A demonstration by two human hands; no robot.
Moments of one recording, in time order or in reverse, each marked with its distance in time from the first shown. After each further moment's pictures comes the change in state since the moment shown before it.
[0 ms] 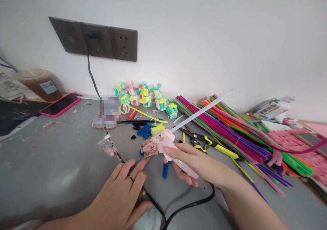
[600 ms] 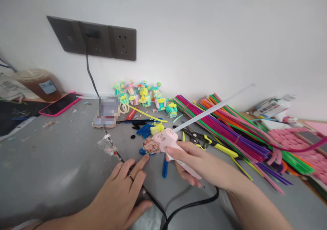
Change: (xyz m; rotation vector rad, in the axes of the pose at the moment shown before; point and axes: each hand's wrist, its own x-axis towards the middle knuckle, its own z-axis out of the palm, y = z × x) left_hand 0.002 0.001 0.000 0.011 0.035 -0.002; right_hand -0.011 -0.008 -0.002 -0.122 0.055 0.010
